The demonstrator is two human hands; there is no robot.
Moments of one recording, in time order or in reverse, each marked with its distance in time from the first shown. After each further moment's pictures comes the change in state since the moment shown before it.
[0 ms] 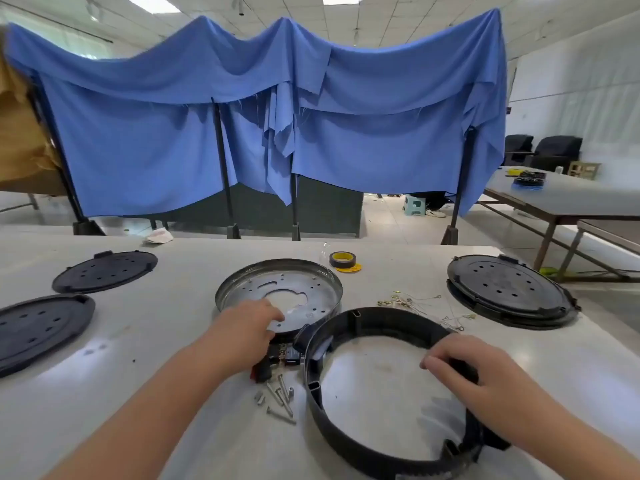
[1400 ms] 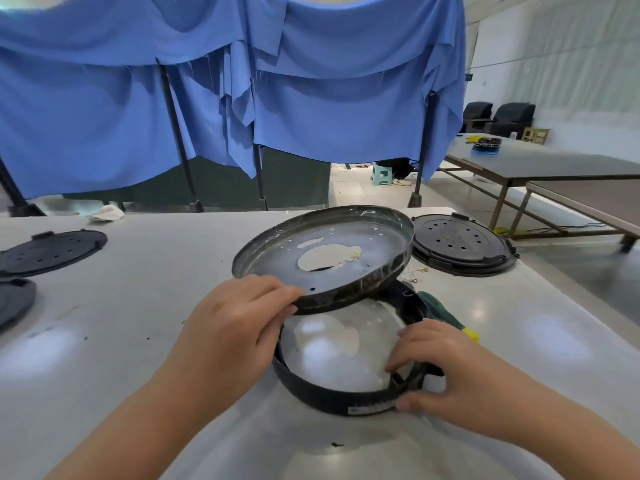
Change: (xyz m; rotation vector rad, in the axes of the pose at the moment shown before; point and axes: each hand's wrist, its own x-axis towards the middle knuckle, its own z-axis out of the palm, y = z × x) left_hand -0.082 0.084 -0.033 -0.218 0.535 0.491; right_hand -0.045 0.005 -0.009 -0.238 -0.235 -0.216
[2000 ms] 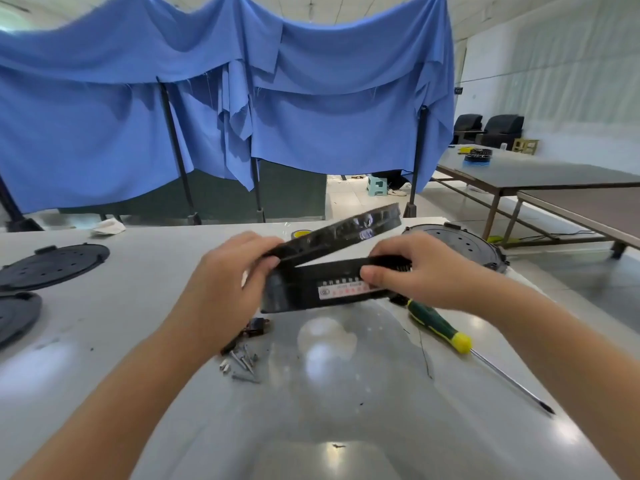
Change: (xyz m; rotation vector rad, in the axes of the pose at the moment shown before) left_hand 0.034 -0.029 -0.009 -0.099 0.110 -0.103; right_hand 0.076 -0.026 -0.071 0.175 0.106 0.130
